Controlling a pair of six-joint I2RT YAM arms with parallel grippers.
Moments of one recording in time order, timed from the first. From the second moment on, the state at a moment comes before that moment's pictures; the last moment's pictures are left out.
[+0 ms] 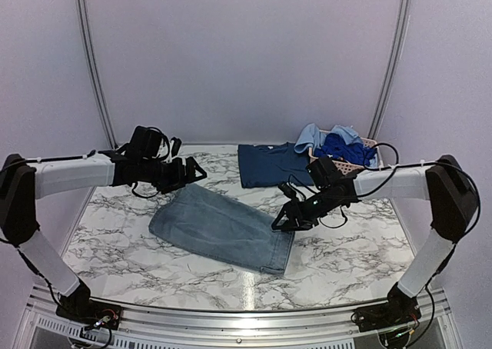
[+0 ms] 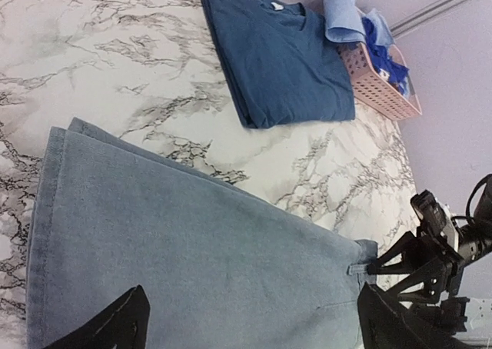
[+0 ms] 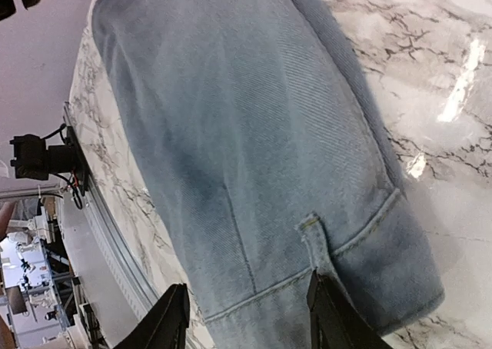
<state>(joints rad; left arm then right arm) -0.51 1.56 1.05 -0.17 0.30 -0.60 0.57 1.65 0.97 -0.34 -0.69 0.38</state>
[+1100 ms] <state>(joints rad) -0.53 1.85 1.40 -0.52 0.19 -0.36 0.83 1.73 1.16 -0.35 -0.70 0.41</state>
